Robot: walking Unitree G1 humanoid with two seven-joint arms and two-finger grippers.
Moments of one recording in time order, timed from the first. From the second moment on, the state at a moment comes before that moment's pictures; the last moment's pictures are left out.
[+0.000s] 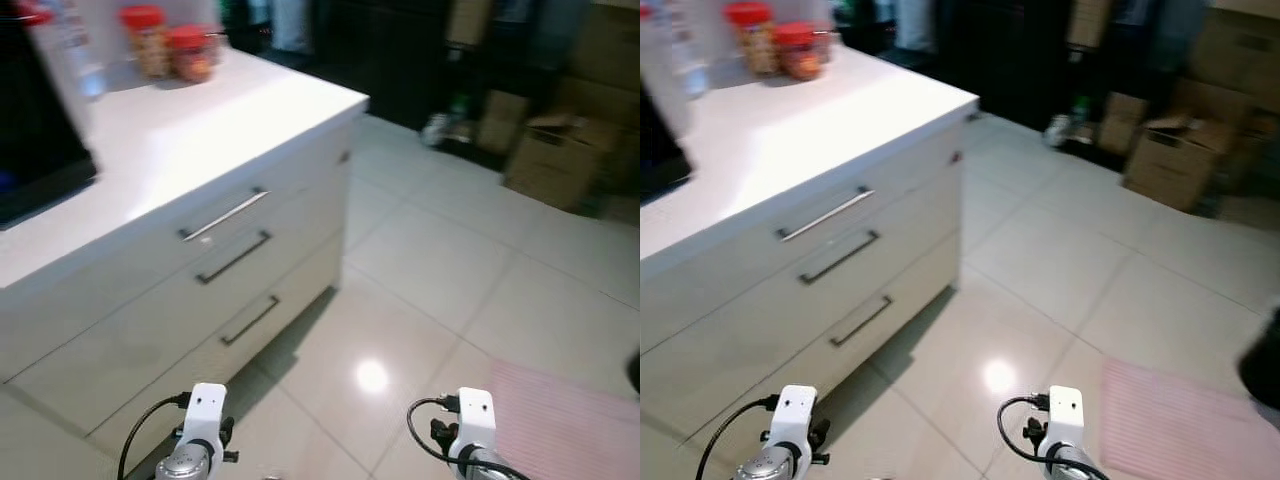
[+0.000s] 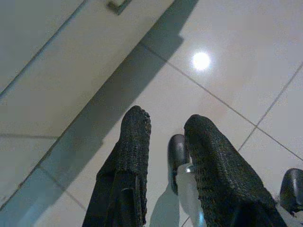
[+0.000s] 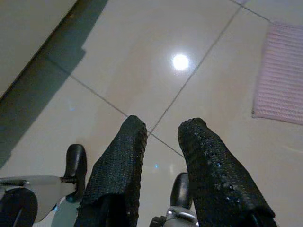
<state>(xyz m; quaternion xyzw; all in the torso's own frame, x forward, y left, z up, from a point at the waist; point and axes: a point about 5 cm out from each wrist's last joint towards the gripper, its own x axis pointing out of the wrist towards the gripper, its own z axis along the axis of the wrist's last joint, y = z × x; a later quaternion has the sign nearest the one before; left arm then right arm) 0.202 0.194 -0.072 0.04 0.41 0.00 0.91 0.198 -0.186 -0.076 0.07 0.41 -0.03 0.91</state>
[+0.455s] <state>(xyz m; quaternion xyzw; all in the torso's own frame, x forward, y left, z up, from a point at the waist) 0.202 0.194 -0.072 0.04 0.41 0.00 0.91 0.197 -0.183 -0.076 0.07 0.42 -0.03 0.91</state>
